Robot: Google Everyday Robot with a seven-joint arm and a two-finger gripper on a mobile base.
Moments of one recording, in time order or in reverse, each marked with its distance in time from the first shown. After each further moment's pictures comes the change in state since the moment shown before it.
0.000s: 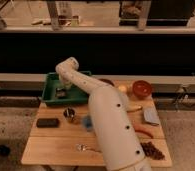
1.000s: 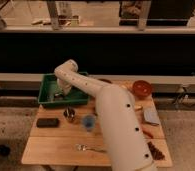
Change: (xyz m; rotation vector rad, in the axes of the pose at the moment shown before) arm -0.038 0.029 -0.019 -0.038 -0.065 0.025
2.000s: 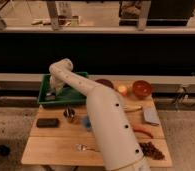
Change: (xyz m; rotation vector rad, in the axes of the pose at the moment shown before) arm -0.030 -0.055 0.008 0.096 -0.087 -0.077
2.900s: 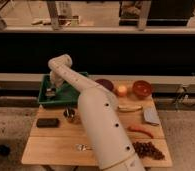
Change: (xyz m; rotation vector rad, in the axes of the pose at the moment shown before) arm 0.022 -0.025 0.005 0.005 0.011 -0.015
